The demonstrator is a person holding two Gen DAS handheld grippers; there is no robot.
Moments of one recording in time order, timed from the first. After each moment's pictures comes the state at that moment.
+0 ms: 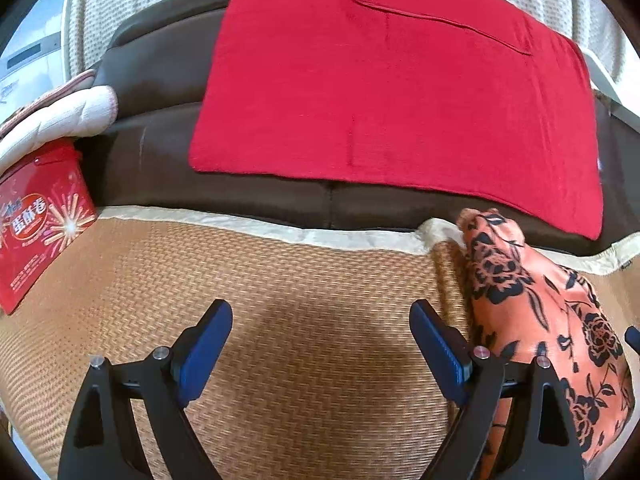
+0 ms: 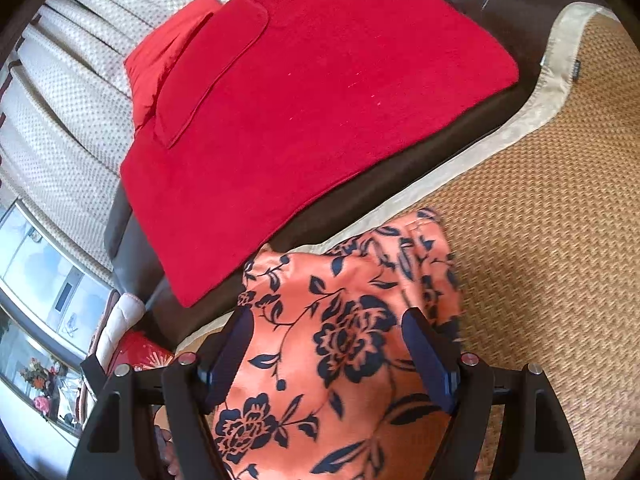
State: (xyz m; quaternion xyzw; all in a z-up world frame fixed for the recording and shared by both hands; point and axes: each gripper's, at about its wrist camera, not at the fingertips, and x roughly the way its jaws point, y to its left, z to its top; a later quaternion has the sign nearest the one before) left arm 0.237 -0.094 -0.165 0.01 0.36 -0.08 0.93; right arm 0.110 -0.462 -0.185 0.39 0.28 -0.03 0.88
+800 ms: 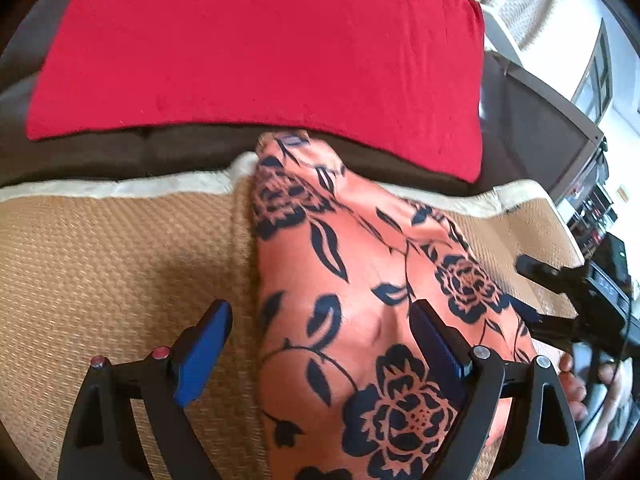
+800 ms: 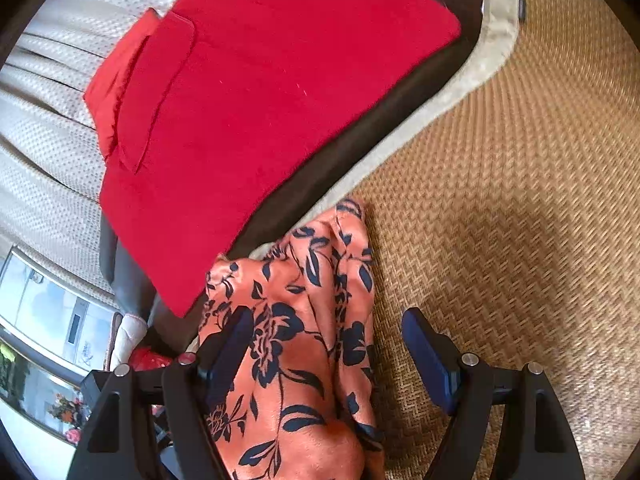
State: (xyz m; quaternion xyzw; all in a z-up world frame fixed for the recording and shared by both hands) left arm 0.217 -0.193 -0.185 -0.03 0.44 -0.31 0.84; right arm 0.096 -0.520 -0.228 0.46 0.32 -0.04 0.83
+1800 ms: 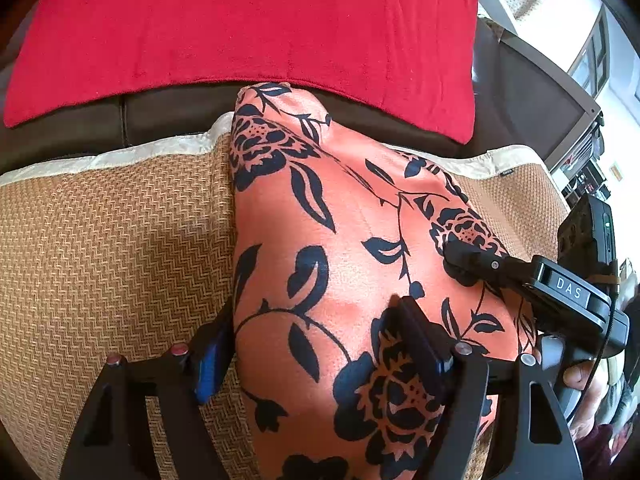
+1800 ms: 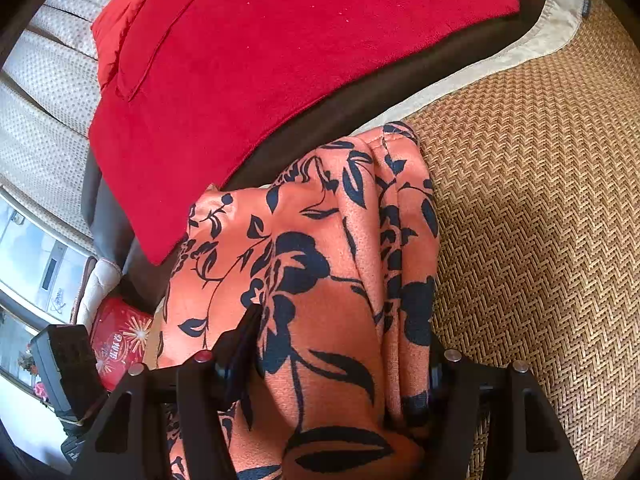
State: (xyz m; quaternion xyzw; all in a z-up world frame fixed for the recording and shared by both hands) left arm 0.211 -0.217 -0.208 -0.01 0.48 -0.33 0.81; right arm 0.132 -0.464 -0.247 0.39 0.37 -0.01 0.84
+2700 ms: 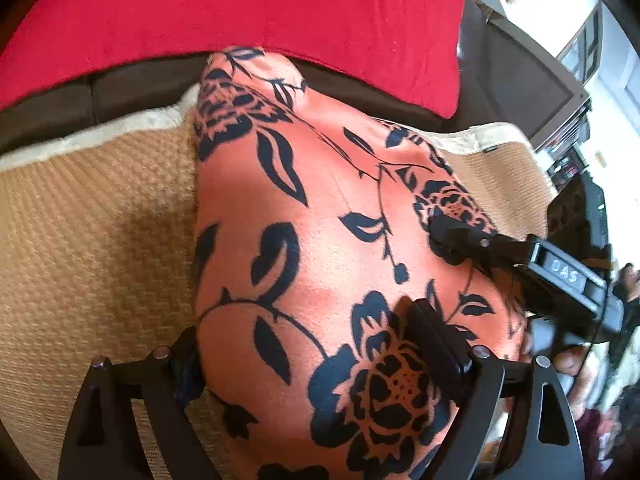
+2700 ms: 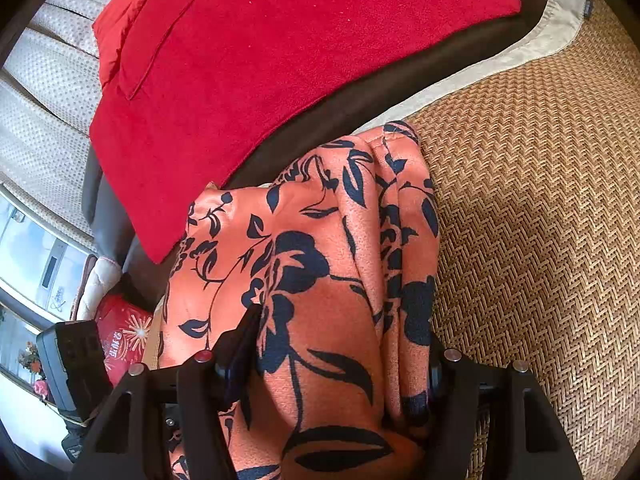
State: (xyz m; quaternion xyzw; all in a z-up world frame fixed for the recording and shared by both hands) left arm 0.214 -0.229 -0.221 -0.01 0.52 -0.38 0.76; right arm 0.133 -0.466 -0.248 0.39 0.38 -0.01 0.84
